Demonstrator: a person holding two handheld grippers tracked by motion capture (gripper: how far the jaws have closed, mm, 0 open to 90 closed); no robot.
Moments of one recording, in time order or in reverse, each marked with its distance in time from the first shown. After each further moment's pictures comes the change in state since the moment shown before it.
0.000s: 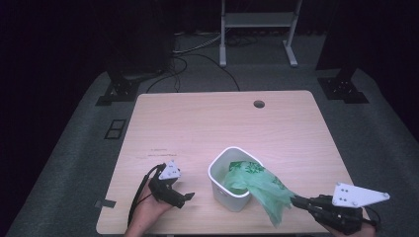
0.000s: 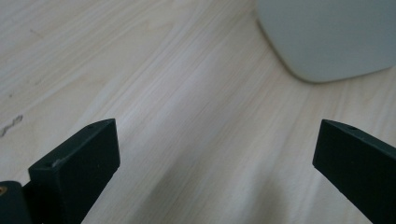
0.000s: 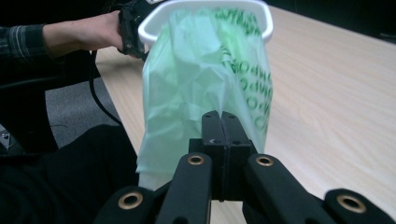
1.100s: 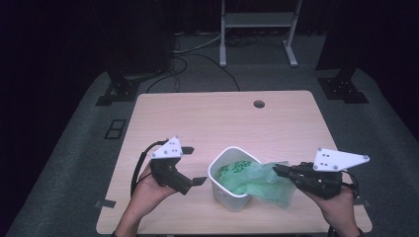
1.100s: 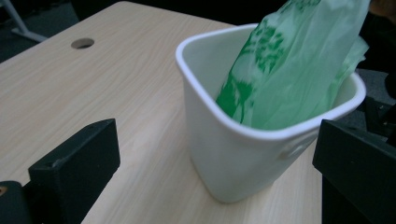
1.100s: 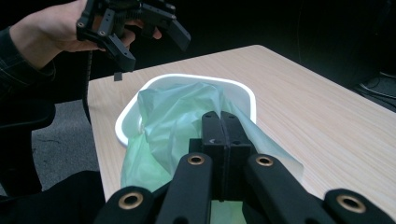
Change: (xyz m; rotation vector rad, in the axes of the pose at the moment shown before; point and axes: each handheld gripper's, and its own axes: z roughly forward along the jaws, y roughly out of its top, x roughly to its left) left arm -0.017 0.097 -0.055 -0.214 -0.164 0.094; right arm -0.020 0.074 0.036 -0.066 0.027 -0.080
